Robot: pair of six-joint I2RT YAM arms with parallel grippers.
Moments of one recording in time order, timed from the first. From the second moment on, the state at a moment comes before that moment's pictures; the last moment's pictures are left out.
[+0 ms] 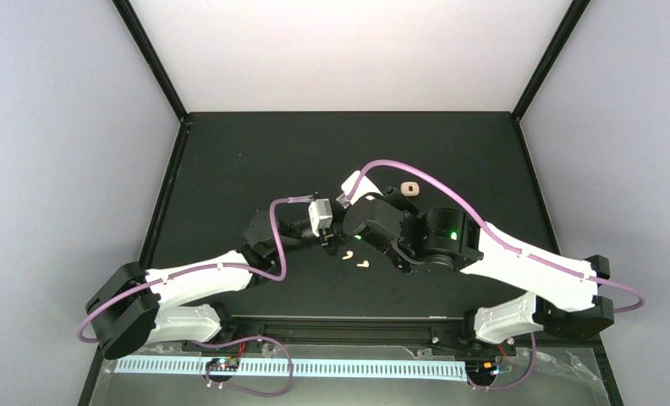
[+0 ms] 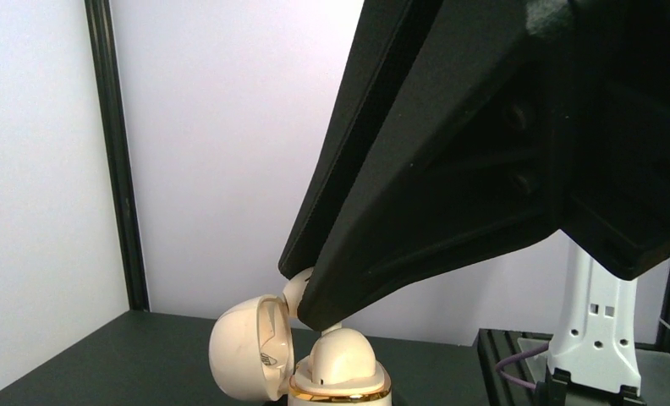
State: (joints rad) left arm -0.90 1.19 0.55 0.94 0.44 -0.12; right arm 1.32 1.34 1.63 -1.19 0.80 0.16
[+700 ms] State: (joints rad) left arm -0.90 1.21 0.55 1.04 0.44 -0.14; right arm 1.32 1.35 1.71 -1.20 0.78 0.16
